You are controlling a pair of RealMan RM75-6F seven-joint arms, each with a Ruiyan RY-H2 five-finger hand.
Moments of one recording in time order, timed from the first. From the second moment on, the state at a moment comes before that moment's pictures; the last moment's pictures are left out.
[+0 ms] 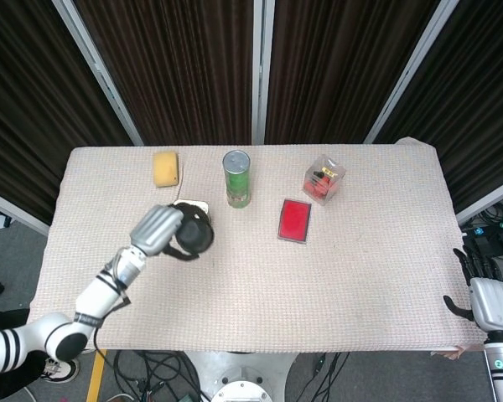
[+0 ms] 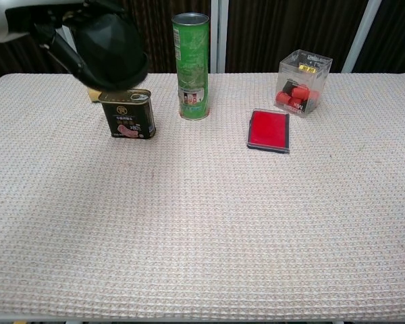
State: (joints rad) left arm -0.74 -1.27 -0.26 -1.75 1.14 0.91 0.02; right arm 0.10 -1.25 0.06 -1.26 -1.42 1.32 0.17
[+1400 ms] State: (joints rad) left arm -0.81 -1.36 -0.33 -1.45 0.65 1.01 0.13; right arm 0.11 -1.27 0.05 -1.24 -1.42 1.30 0.18
